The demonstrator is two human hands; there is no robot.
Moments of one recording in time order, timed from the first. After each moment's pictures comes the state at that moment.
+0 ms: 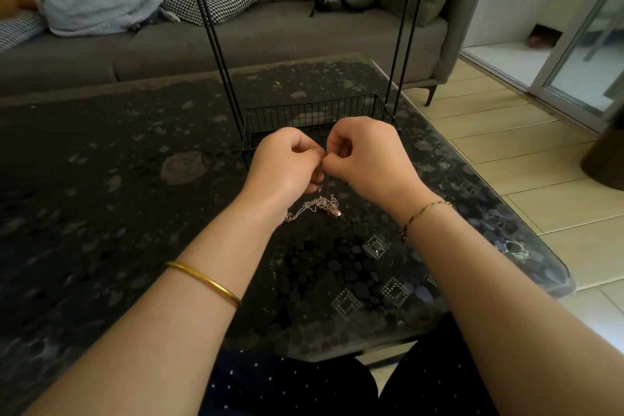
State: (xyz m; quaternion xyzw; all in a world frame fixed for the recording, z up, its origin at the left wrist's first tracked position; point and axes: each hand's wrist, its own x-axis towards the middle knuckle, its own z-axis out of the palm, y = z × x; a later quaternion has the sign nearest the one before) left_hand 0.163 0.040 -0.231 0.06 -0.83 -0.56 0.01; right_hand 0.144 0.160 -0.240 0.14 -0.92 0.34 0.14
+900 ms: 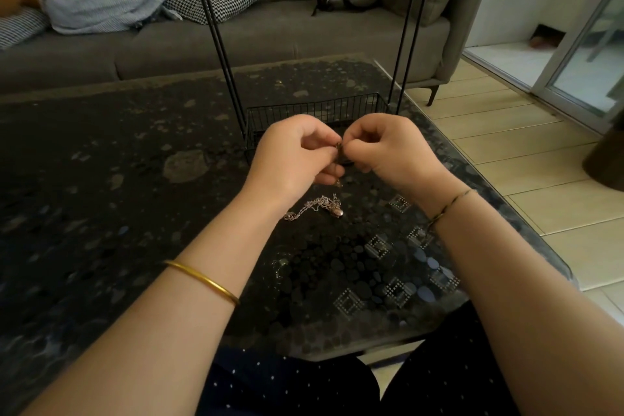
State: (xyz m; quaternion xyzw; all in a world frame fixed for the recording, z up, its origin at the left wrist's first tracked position) left_hand 0.165 0.036 -0.228 -0.06 -0.82 -0.57 0.03; right_hand 0.140 0.179 -0.238 0.11 -0.85 0.51 0.06
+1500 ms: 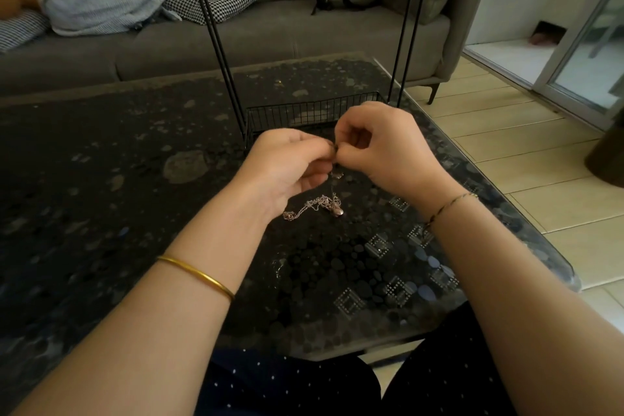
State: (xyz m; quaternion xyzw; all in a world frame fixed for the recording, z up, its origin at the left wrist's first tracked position) left_hand 0.161 0.038 -0.222 0.08 -0.73 -0.67 -0.07; right_hand 0.143 0.177 -0.232 0.22 -0.90 0.34 0.18
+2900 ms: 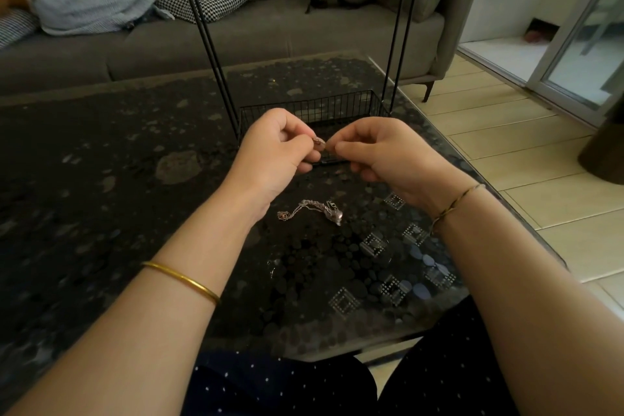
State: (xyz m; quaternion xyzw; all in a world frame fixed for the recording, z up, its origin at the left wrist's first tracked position) left_hand 0.153 0.029 -0.234 -0.03 -0.80 -0.60 0.05; right_hand 0.149 0.182 -0.230 0.07 -0.83 0.55 -0.04
